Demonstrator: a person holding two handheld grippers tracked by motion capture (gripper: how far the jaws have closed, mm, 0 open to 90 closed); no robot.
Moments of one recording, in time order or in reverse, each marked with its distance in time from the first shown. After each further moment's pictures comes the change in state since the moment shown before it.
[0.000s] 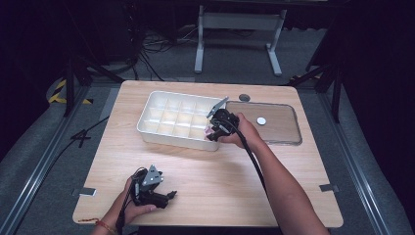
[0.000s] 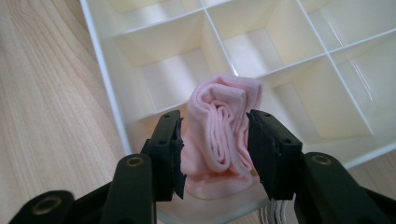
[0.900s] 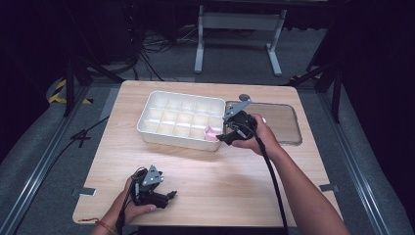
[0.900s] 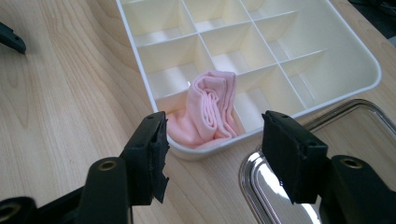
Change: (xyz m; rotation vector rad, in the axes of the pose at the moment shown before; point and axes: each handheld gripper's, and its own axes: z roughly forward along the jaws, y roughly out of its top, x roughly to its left) left arm 0.000 0.000 0.000 0.008 -0.010 -0.002; right arm 0.013 -0.029 -0.058 -0.152 -0.083 -0.036
